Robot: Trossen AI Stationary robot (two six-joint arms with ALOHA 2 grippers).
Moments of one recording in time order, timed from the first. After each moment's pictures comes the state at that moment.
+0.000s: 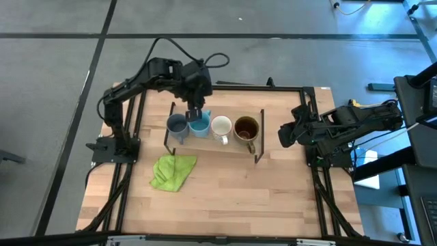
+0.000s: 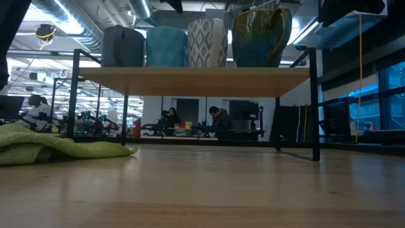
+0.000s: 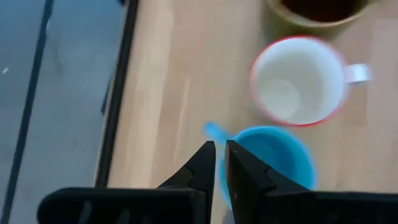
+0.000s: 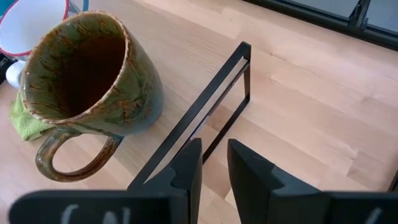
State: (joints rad) left arm 0.24 1.81 2.33 -1.57 -0.10 0.14; right arm 0.29 1.07 1.29 -1.32 0.55 1.22
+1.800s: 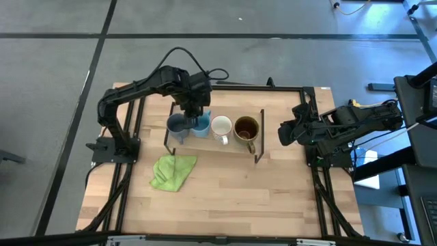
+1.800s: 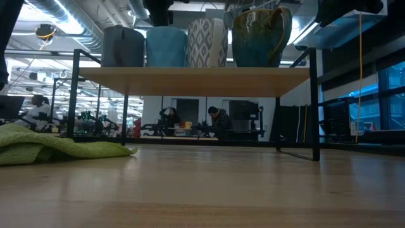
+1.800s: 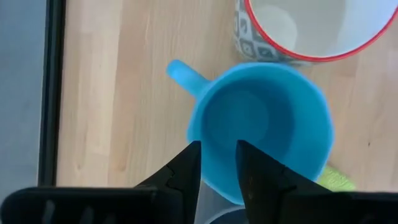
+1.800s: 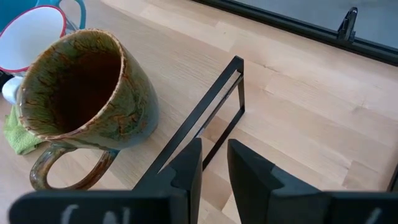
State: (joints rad) left arm 0.27 1.74 1.99 -1.51 0.02 0.14; right arm 0.29 1.07 1.29 -1.32 0.60 1.23
